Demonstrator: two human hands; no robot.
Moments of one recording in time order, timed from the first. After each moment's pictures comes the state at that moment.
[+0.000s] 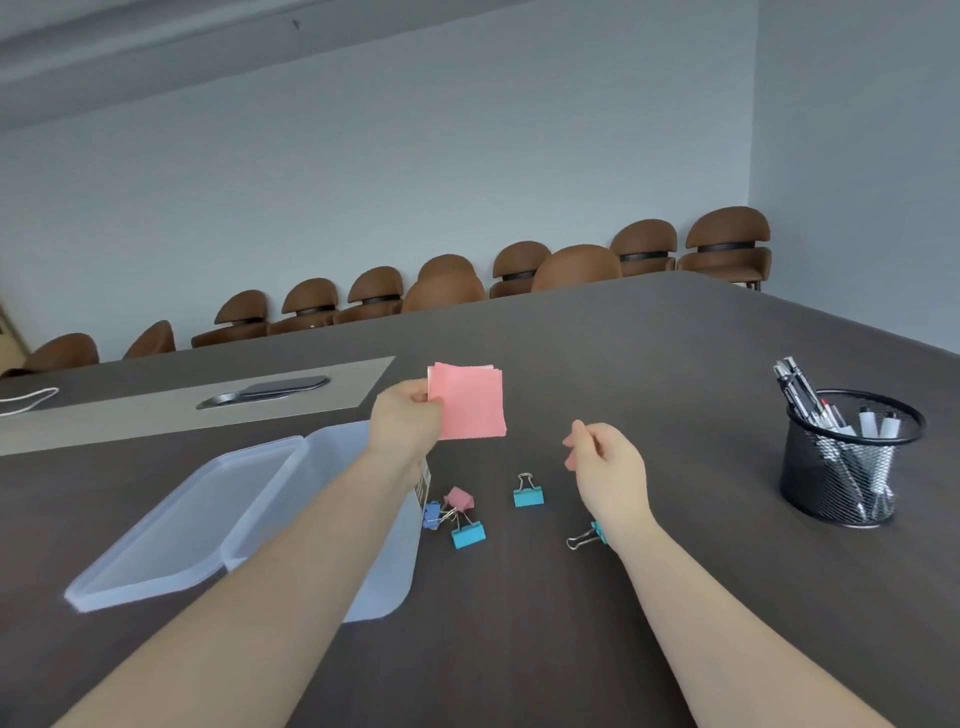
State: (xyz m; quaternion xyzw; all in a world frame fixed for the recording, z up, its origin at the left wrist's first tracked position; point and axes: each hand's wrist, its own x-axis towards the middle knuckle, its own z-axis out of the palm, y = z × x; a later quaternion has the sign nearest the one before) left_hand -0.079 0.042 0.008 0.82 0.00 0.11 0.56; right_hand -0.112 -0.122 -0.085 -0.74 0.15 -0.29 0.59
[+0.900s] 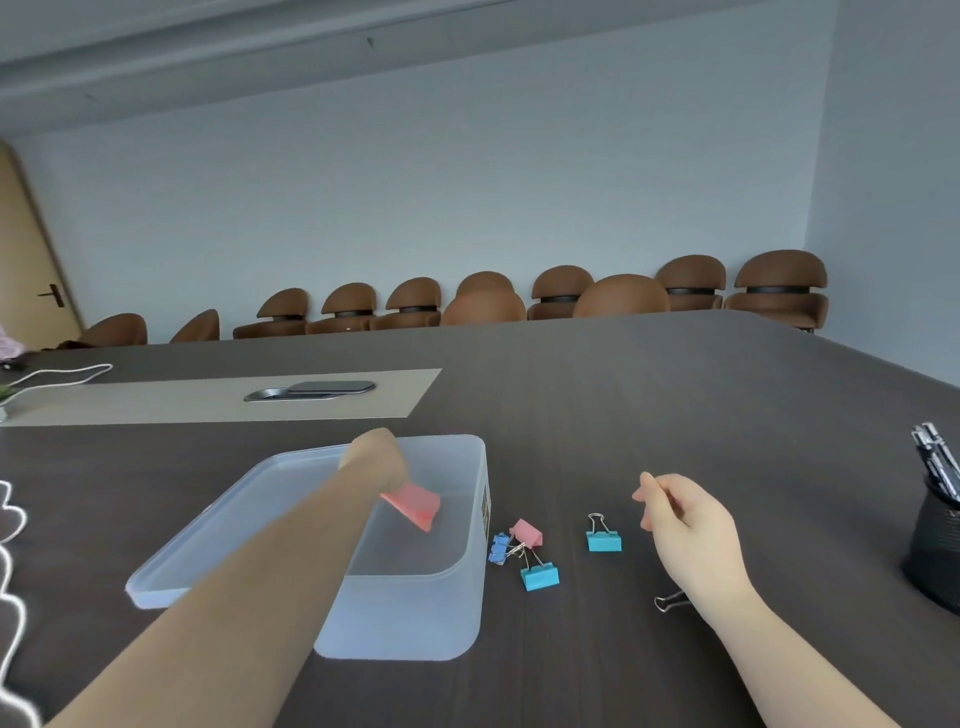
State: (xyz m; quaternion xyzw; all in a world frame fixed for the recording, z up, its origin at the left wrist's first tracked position) left_hand 0.018 0.161 -0.023 0.98 0.09 0.03 0.20; right_hand -0.114 -0.109 -0.090 -0.79 0.11 -0.30 0.52
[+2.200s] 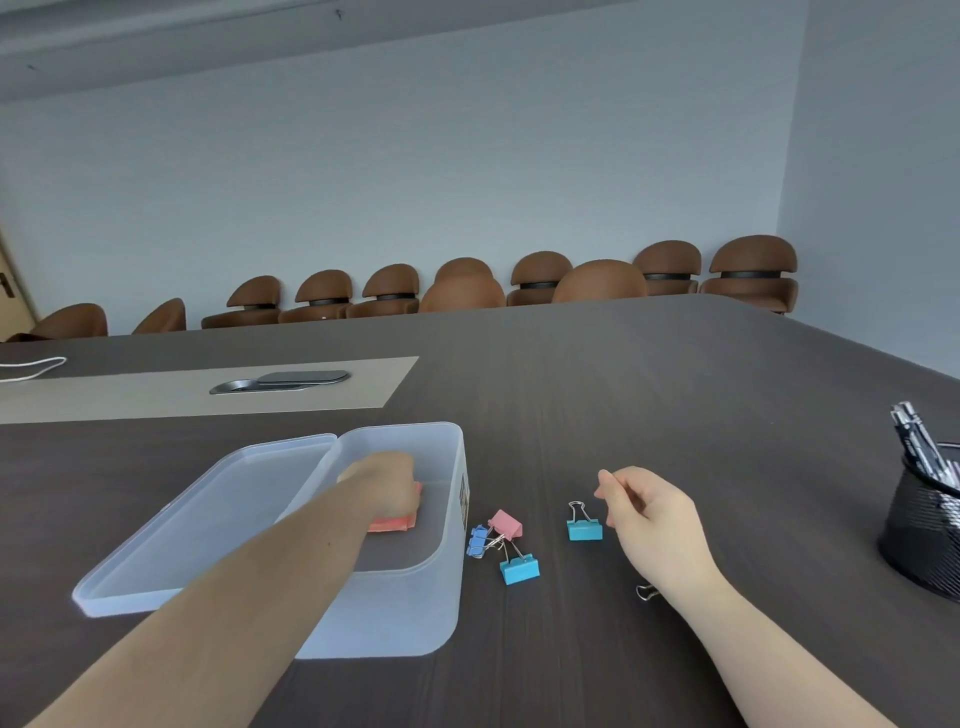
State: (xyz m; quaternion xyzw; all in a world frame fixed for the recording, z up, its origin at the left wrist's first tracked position) left_hand 0.038 0.150 -0.069 1.00 -0.09 0.00 -0.03; right_hand -0.108 -0.101 -0.092 -0.86 0.07 -0.28 0.43
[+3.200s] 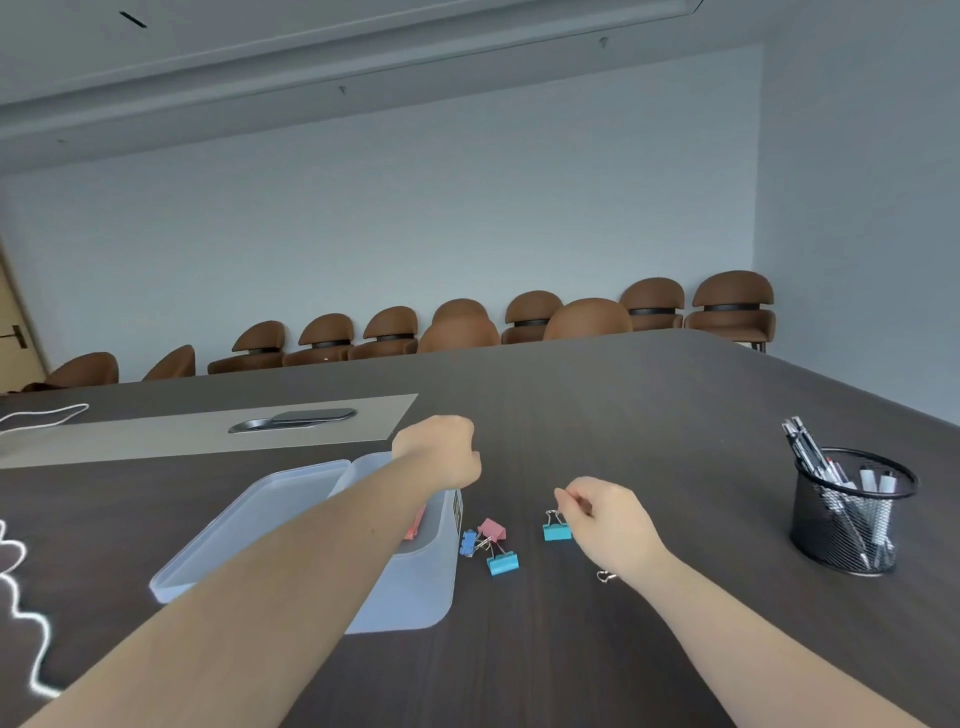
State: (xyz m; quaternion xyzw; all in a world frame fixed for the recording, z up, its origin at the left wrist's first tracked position) left_hand -0.073 0.078 0.028 0.98 -0.14 0.13 -0.02; right_hand -0.141 -0.095 -0.065 -0.91 0.03 -0.25 0.33
